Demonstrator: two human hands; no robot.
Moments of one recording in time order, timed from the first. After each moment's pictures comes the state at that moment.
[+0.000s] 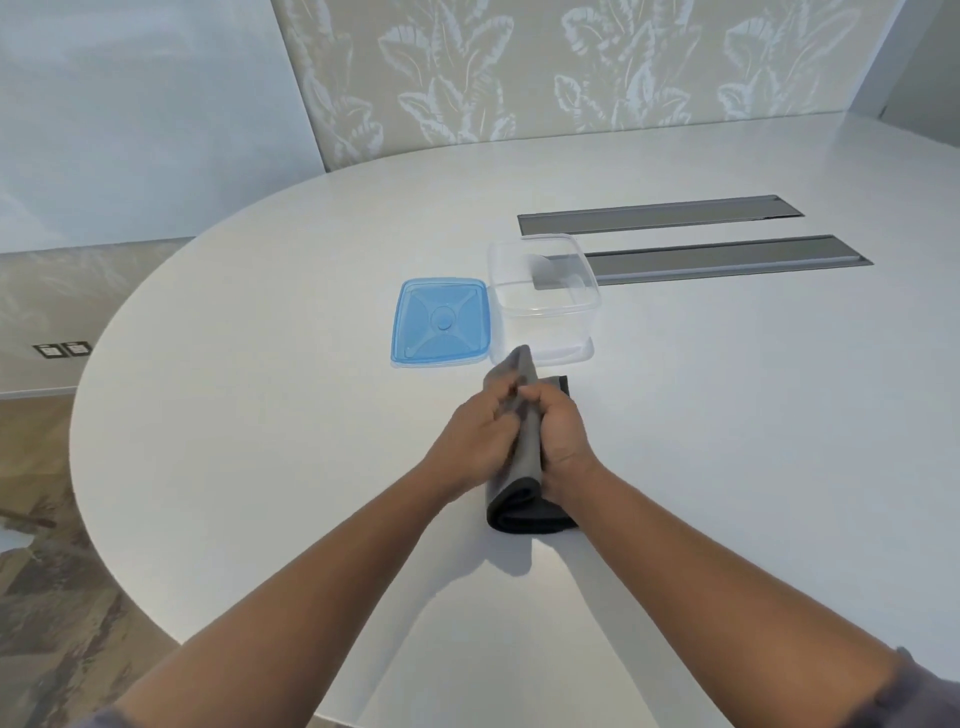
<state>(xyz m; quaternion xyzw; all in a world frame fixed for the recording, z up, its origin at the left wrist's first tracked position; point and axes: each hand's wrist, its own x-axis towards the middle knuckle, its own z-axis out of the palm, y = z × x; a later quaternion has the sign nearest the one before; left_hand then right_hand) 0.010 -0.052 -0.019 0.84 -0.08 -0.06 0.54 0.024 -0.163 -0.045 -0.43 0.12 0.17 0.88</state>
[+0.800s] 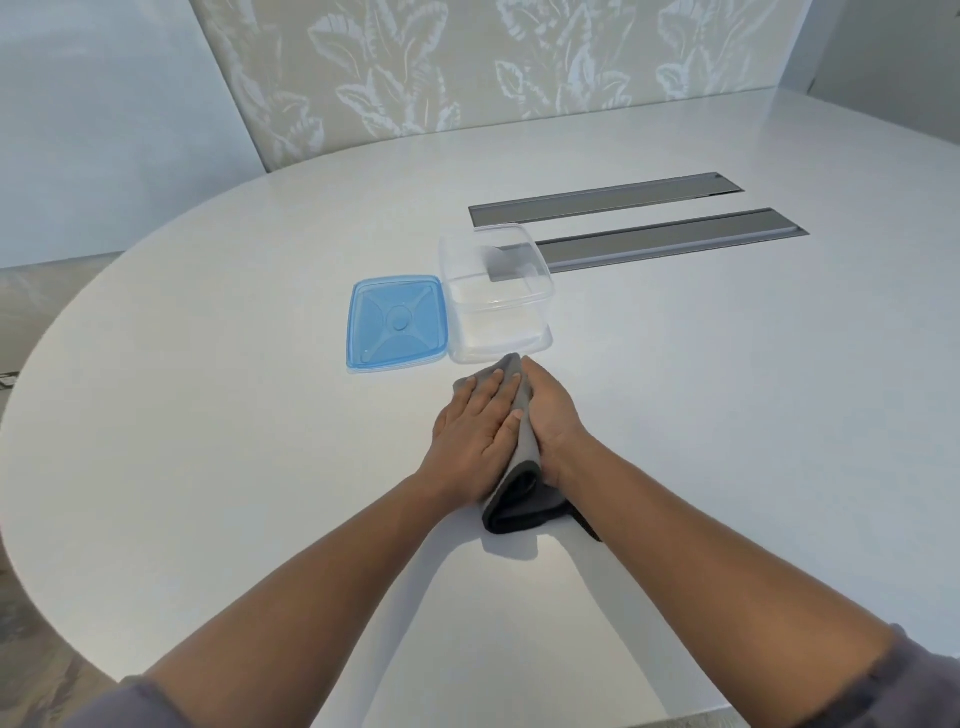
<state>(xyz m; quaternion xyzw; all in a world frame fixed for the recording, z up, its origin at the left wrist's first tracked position) 0.031 -0.073 -0.070 0.95 -0.20 -0.02 0.25 0.031 -0.197 -0.033 -0.43 0.18 0.17 0.87</state>
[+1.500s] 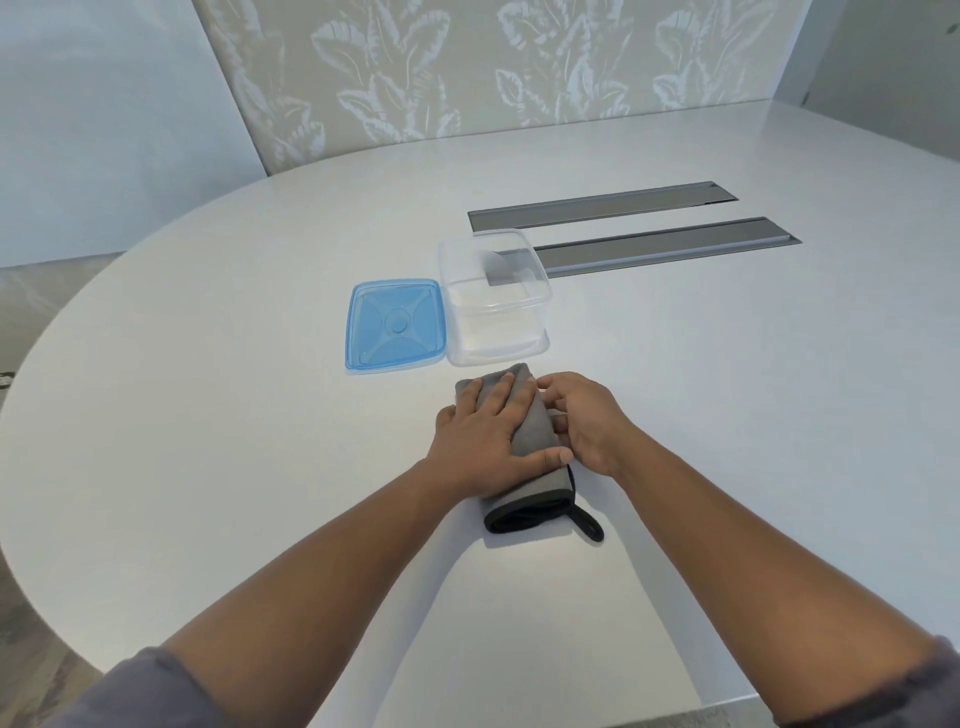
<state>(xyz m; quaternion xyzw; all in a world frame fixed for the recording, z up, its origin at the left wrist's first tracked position) 0.032 -0.089 -0.056 0.97 -0.19 -0.07 0.13 0.036 -0.251 -0.032 -0.61 0.20 0.13 0.76</state>
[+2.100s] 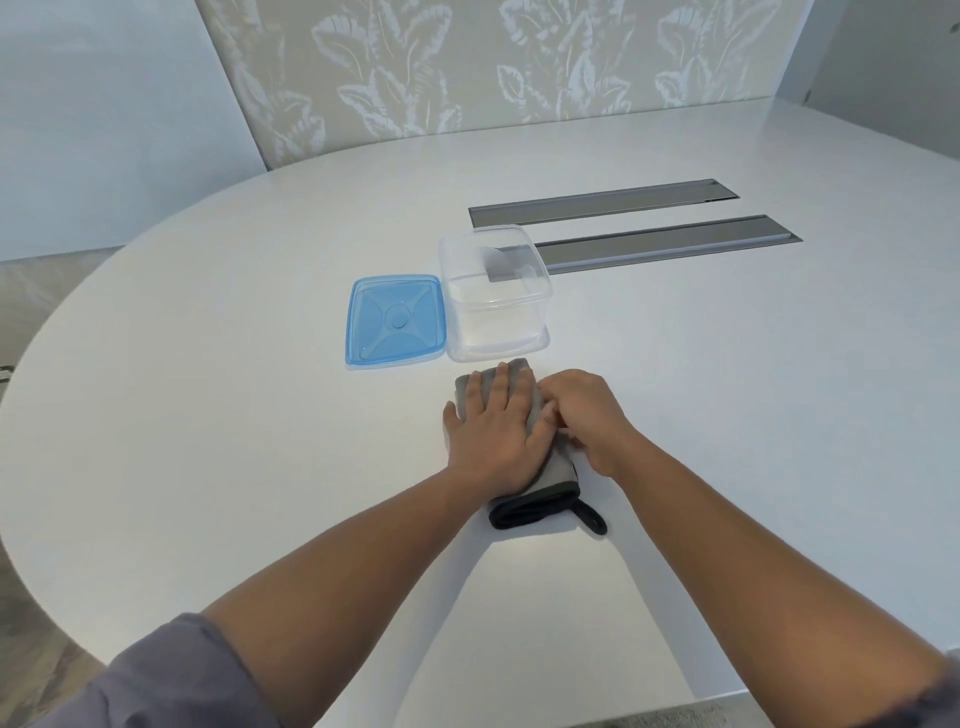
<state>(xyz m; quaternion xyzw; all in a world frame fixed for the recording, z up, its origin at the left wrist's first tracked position) 0.022 -0.116 -0.058 0.98 -0.11 -0.03 0.18 0.030 -0.249 -0.028 -0.72 0.18 0.08 0.66</state>
